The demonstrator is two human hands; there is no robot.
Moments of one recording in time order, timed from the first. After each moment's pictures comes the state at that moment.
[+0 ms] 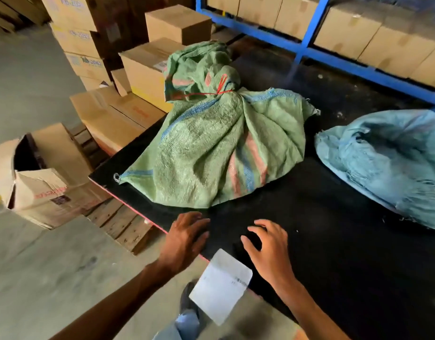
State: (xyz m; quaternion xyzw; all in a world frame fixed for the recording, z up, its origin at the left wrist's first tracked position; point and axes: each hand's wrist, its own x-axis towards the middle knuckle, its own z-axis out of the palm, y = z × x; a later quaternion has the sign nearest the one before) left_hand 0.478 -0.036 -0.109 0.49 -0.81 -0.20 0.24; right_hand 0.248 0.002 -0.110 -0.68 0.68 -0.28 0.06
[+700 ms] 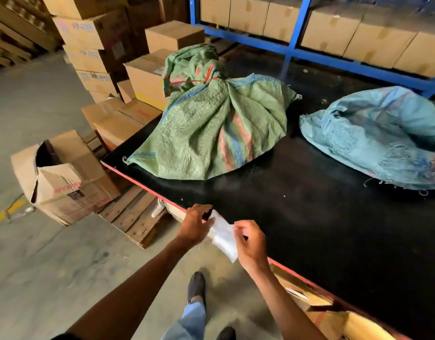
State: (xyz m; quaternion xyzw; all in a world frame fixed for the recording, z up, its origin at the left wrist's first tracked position) left_hand 0.432 0.021 -0.121 0.62 -0.68 -0.35 0.20; right_hand 0.284 0.093 -0.118 -0.52 0.68 -0.43 0.28
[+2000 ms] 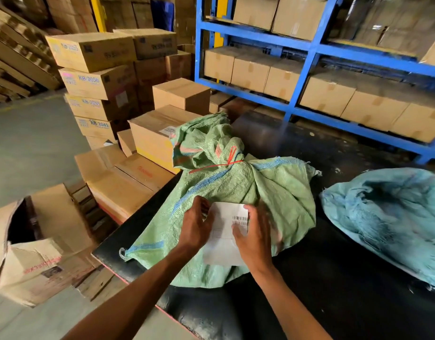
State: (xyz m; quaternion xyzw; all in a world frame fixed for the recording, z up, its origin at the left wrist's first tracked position) left_hand 0.463 -0.216 -0.036 0.53 -0.65 -0.29 0.46; right_hand 0.319 -0.170 -0.041 -0.60 0.67 -0.43 0.10
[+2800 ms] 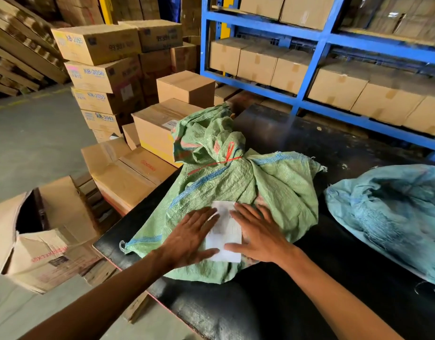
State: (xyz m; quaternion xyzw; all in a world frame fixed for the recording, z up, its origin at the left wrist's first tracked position) left_hand 0.497 -0.202 -0.067 0.39 -0.91 0.02 0.12; right_hand 0.268 -0.188 -0.030 -0.84 0.54 -0.04 -0.01
